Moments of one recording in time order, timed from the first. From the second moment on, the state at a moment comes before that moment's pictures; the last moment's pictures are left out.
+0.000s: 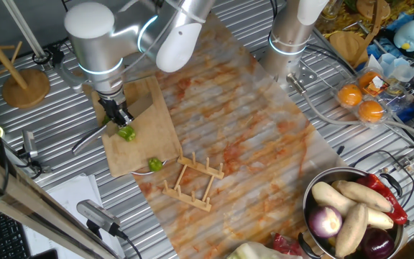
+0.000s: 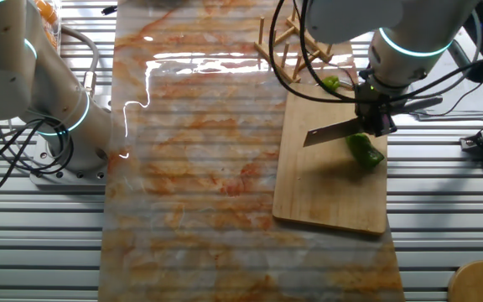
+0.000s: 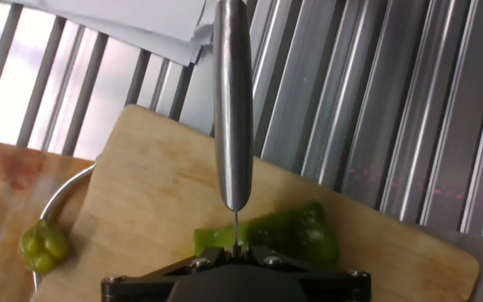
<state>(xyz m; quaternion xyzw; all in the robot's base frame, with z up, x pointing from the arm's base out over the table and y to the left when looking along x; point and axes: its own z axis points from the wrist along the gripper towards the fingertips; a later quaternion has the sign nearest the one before) 0.611 -0.006 0.079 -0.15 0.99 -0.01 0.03</state>
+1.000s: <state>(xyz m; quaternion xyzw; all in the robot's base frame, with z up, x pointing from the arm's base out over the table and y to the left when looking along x) 0.601 -0.010 0.073 -0.16 0.99 -0.01 0.03</state>
